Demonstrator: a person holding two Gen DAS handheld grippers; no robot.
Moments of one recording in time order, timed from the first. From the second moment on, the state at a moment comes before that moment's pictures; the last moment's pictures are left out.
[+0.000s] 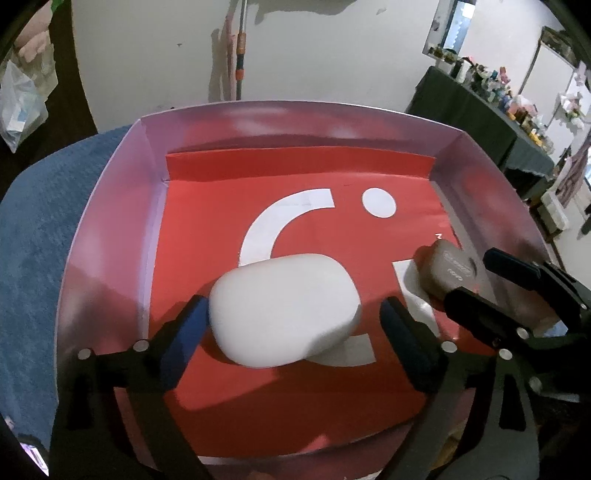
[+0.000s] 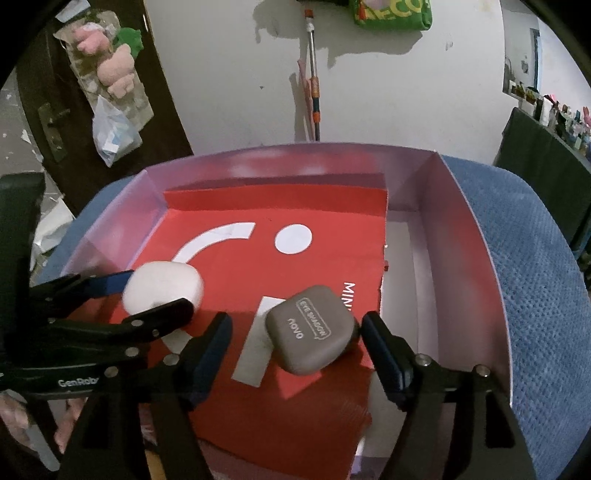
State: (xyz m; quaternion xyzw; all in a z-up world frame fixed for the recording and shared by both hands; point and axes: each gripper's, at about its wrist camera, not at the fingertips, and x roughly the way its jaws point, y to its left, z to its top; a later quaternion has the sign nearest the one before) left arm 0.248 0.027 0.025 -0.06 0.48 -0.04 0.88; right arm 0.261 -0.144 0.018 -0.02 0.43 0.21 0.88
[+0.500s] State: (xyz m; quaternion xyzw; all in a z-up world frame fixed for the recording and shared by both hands) left arm 0.231 0.026 0.040 -0.07 0.46 -0.06 0.88; right arm 0.227 -0.157 0.053 -0.01 0.37 0.22 0.90
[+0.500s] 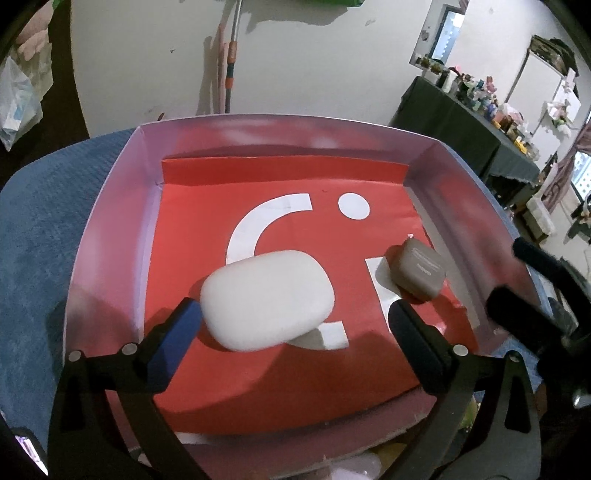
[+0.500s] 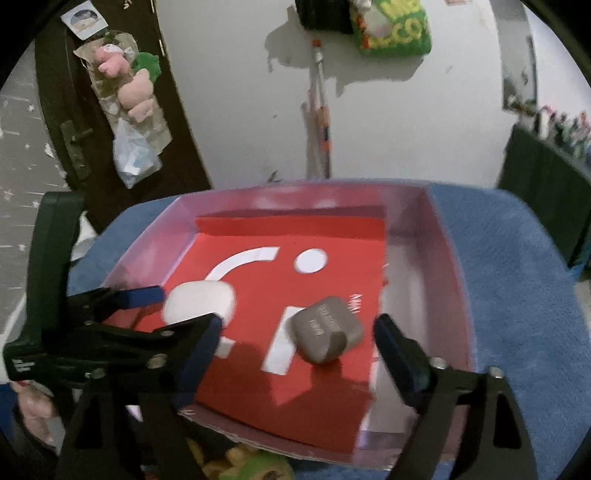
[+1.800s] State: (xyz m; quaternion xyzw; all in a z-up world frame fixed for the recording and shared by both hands) left arm 0.104 0.019 0.074 -0.04 0.36 -0.04 0.93; right arm 0.129 -0.178 0.078 0.02 0.29 0.25 0.92
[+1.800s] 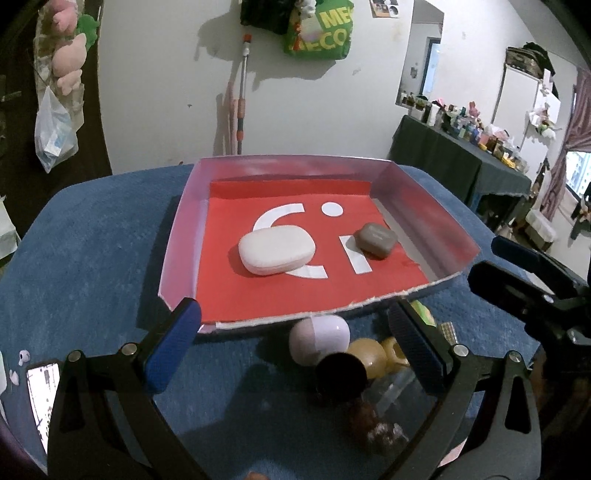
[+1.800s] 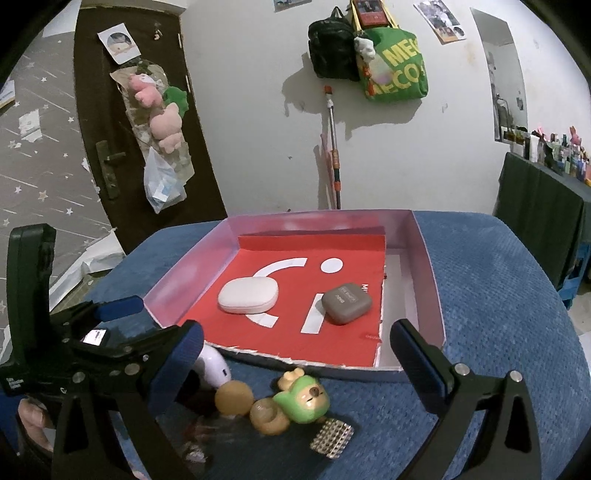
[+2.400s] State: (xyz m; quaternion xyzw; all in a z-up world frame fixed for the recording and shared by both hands) left arm 0.067 0.012 0.055 -0.04 0.38 -0.04 0.92; right arm 0.094 -0.186 0.065 0.03 0.29 0.24 0.92
